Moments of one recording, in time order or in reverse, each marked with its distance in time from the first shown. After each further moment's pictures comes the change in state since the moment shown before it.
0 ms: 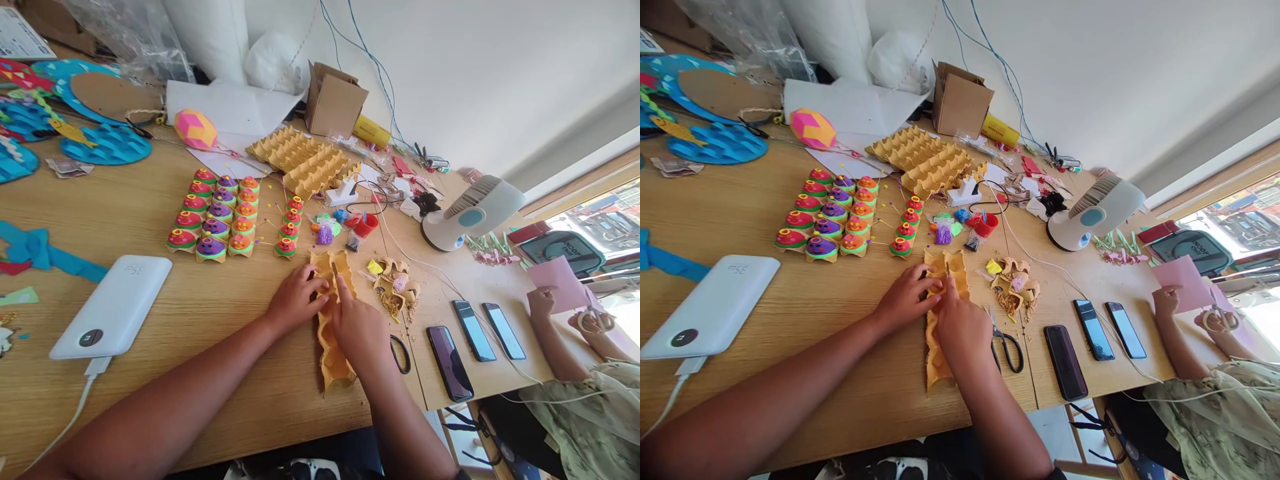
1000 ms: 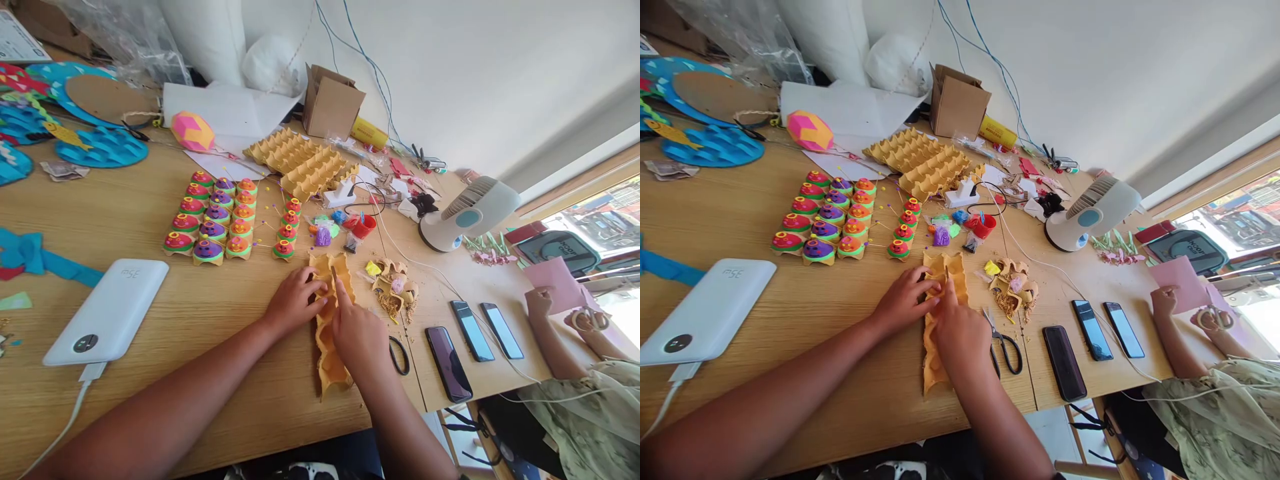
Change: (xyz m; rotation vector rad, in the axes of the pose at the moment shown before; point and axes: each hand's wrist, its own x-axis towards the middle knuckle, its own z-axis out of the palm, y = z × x) left_hand 0.000 0.001 -0.001 0.019 -0.018 -0.003; right_hand -0.004 0.001 0.005 -0.012 -0.007 0.013
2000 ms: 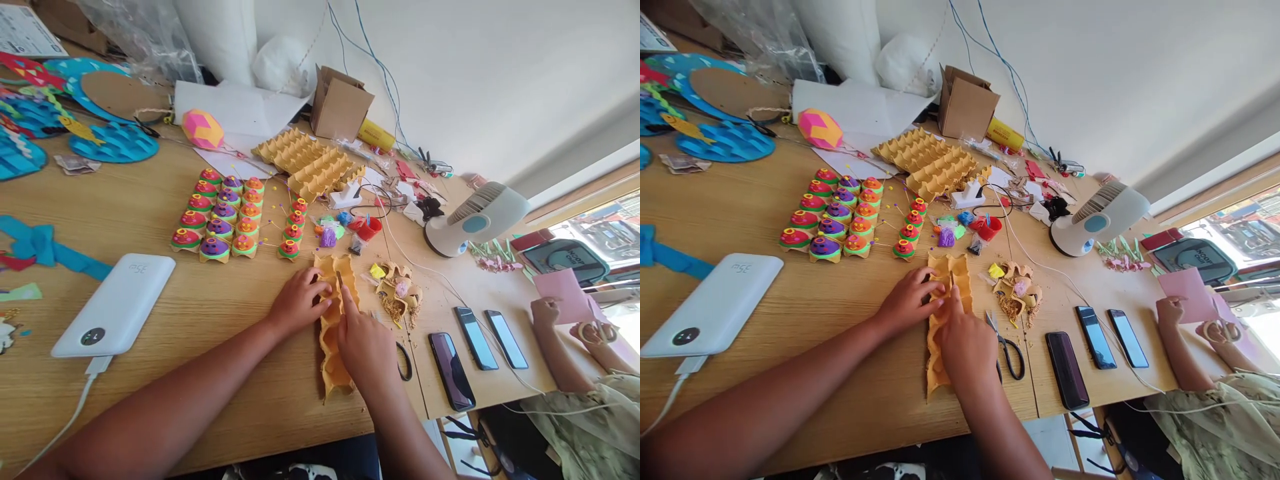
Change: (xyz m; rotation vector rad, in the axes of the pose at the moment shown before) left_hand -0.001 0.001 0.000 -0.019 0.014 -0.009; right_hand -0.008 0.004 0.005 -0.016 0.039 -0.025
